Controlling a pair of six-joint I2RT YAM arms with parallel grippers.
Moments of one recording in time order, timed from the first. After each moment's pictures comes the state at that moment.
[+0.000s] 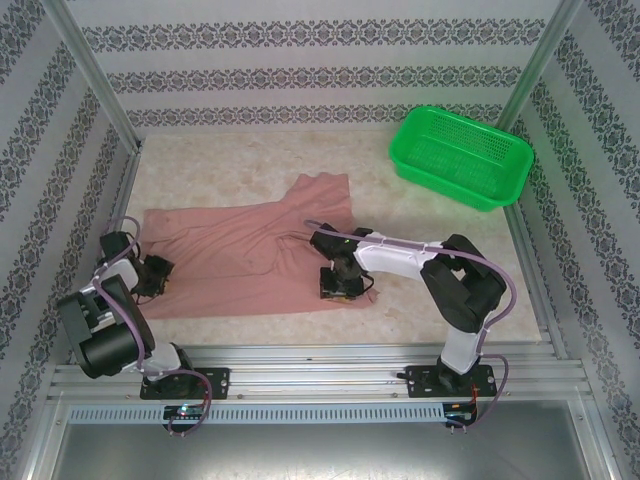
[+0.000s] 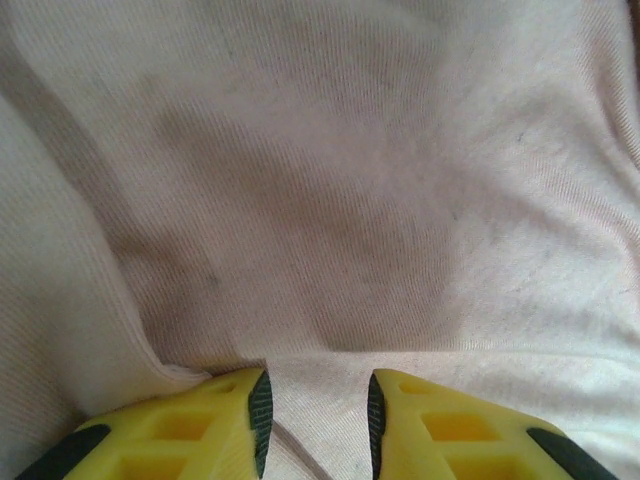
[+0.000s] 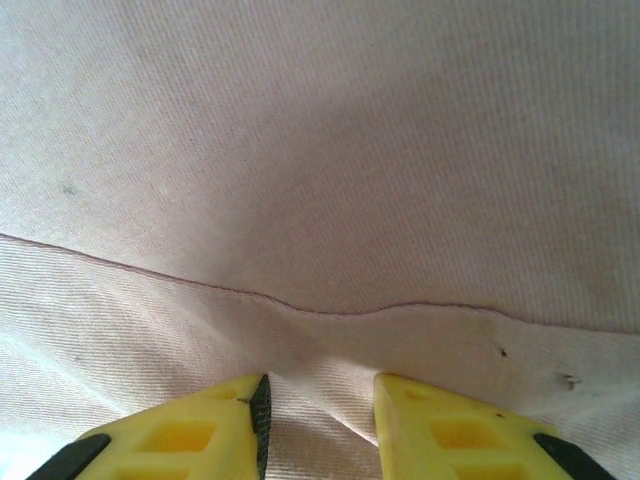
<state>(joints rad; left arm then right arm) 0.57 1.42 0.63 -0.41 0.32 -0.69 0.80 1.81 1.11 -0.77 -0.20 0.82</state>
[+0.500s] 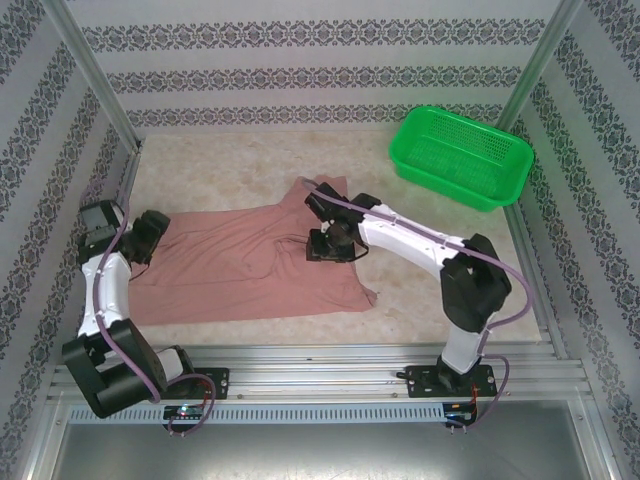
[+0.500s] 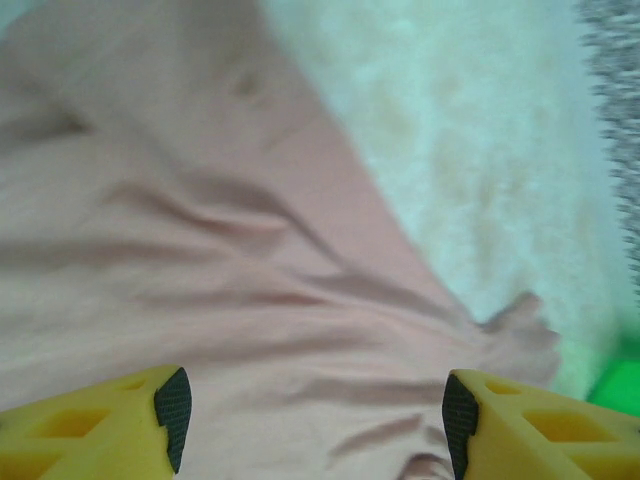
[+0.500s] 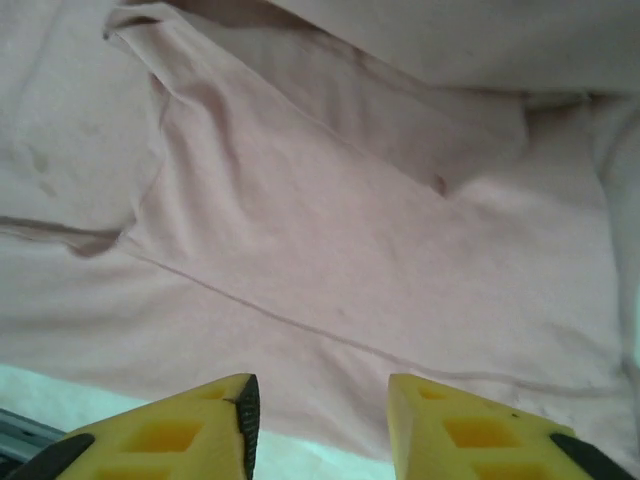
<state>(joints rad) 0.49 1.19 0.87 -0.55 0.43 -0.66 0.74 1.82 1.44 -0.88 -0.18 0.73</state>
